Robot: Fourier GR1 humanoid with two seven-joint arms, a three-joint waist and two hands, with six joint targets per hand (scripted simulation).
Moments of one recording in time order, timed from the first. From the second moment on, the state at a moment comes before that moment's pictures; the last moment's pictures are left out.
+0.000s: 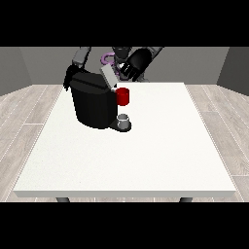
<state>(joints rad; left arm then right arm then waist) -1.15 0.42 0.13 -0.73 -0.72 -0.43 -0.03 -0.37 -0.04 0.03 -1.26 0.19 -0.18 -0.03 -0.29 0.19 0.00</state>
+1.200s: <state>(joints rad) -1.24 0.43 0.13 -0.66 -0.74 -0.42 -0.08 -0.45 -0.07 -0.04 -1.27 0.17 -0.19 0.00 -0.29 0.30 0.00</state>
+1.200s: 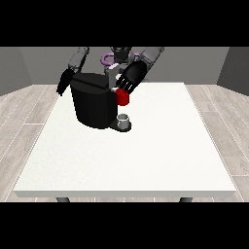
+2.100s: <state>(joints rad) -1.27 0.45 0.11 -0.65 -0.79 -0.36 -0.11 -0.47 -0.09 -0.06 -1.26 0.16 -0.18 0.00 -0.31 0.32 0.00</state>
